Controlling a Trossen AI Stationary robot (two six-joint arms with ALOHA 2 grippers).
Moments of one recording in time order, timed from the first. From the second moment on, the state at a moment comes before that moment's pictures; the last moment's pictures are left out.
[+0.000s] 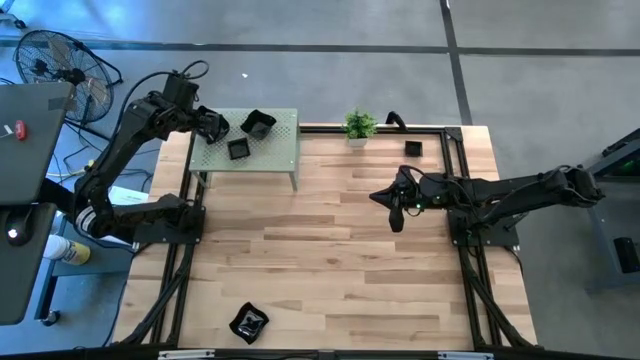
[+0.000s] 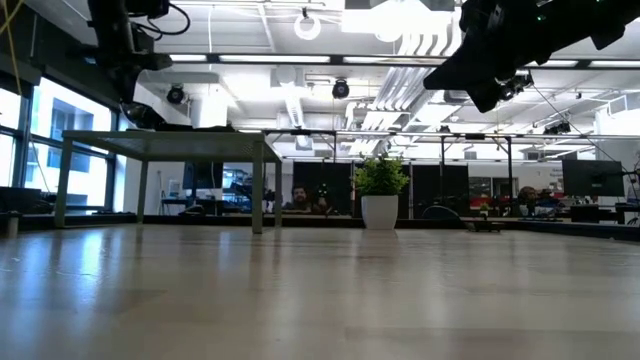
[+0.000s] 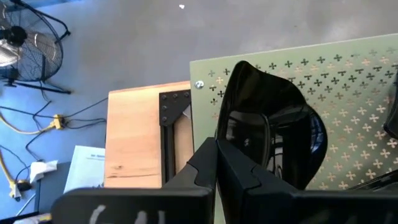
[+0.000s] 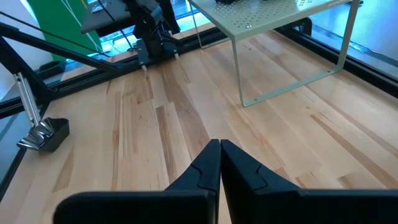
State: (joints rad) left arm 1.08 1.03 1.21 -1.12 -0.37 -0.27; right arm -0.01 0.93 0.51 0.07 0.16 0.34
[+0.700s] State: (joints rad) left arm 1.08 1.04 1.21 -1.14 -0.35 -0.30; right arm -0.01 0.93 0.51 0.07 0.15 0.33
